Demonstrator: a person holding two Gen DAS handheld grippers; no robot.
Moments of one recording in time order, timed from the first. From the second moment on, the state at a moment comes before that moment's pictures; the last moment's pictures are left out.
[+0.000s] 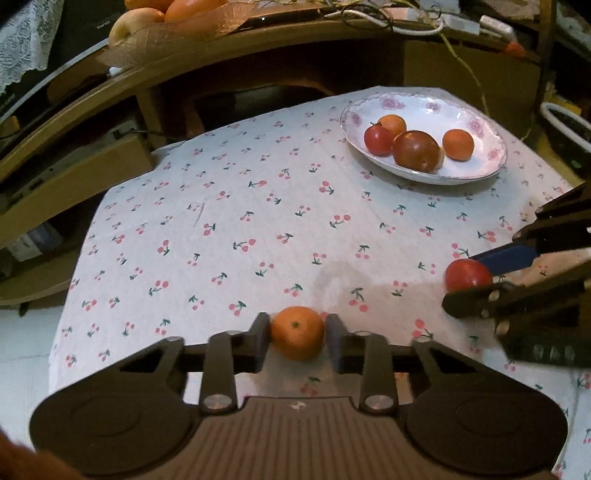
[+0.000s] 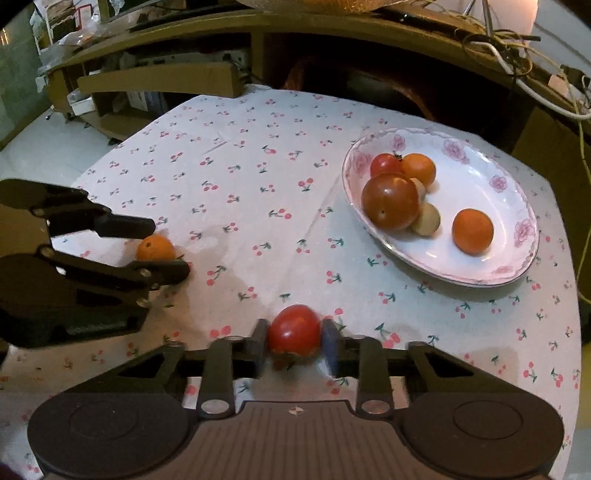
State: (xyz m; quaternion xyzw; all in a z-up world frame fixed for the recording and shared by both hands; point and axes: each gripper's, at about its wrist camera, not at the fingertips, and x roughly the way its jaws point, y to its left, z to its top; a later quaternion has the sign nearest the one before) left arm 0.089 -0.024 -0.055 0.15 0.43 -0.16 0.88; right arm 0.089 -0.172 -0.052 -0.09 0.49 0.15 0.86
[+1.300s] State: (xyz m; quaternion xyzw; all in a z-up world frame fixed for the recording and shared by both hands) left arm 0.161 -0.127 -0.011 0.14 0.39 -0.22 0.88; right arm 0.149 -0.251 -0.010 -0.02 0.44 0.07 0.90
